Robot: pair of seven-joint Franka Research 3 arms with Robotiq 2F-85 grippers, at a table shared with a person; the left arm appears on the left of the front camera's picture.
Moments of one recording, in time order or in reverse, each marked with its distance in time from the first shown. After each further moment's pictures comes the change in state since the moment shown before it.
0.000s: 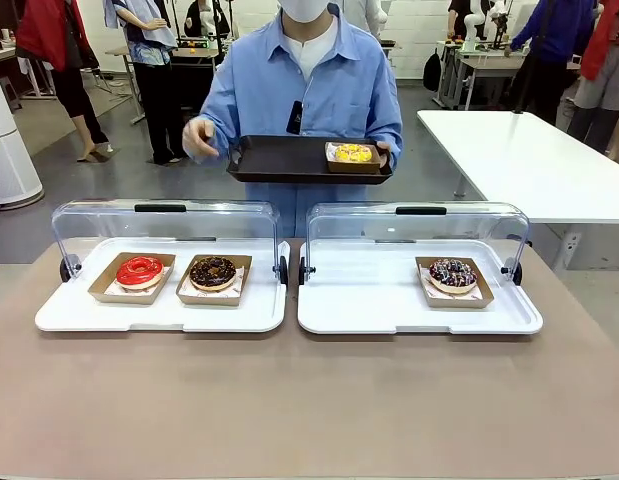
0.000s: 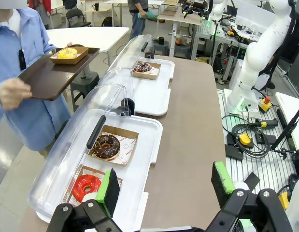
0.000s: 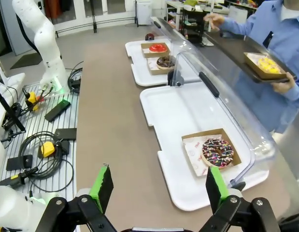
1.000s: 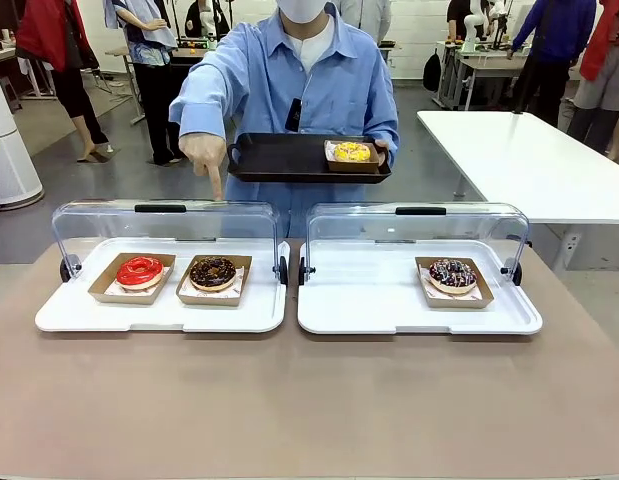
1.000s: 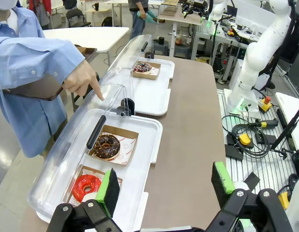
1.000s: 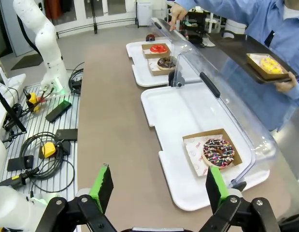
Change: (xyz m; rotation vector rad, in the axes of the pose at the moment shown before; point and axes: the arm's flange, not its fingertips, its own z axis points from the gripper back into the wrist) left arm 0.000 0.000 0.000 0.000 0.000 0.000; right arm 0.000 0.000 0.001 0.000 -0.001 -0.002
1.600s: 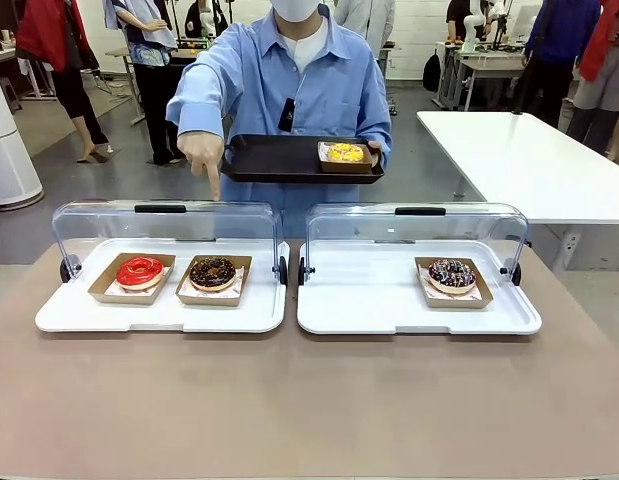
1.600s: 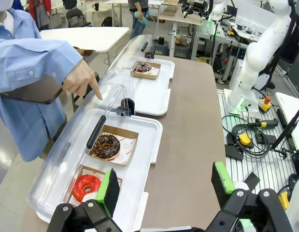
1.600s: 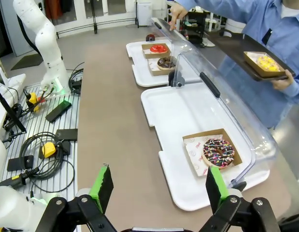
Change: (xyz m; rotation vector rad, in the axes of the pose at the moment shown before) left arm 0.000 0.000 0.000 0.000 0.000 0.000; right arm 0.000 0.000 0.000 0.000 0.000 0.000
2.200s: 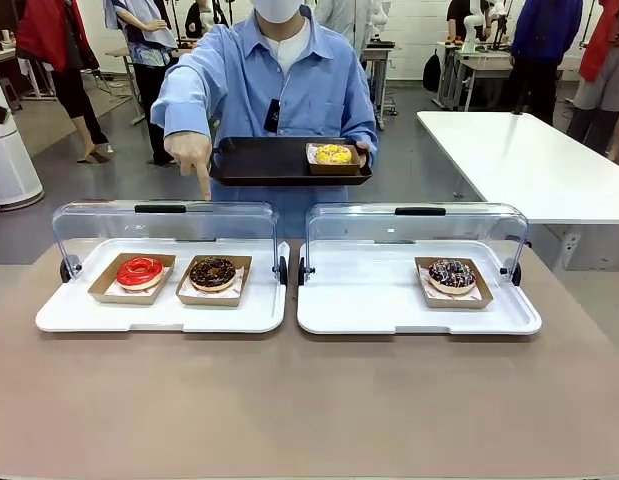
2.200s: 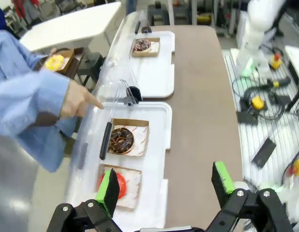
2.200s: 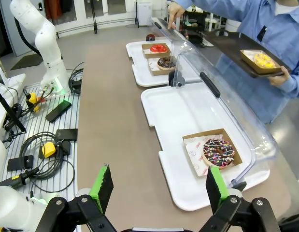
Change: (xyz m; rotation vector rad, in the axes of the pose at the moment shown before) left arm 0.098 -0.035 -0.027 0.058 0.262 -0.232; right arm 0.000 0.000 0.000 0.000 0.001 0.000
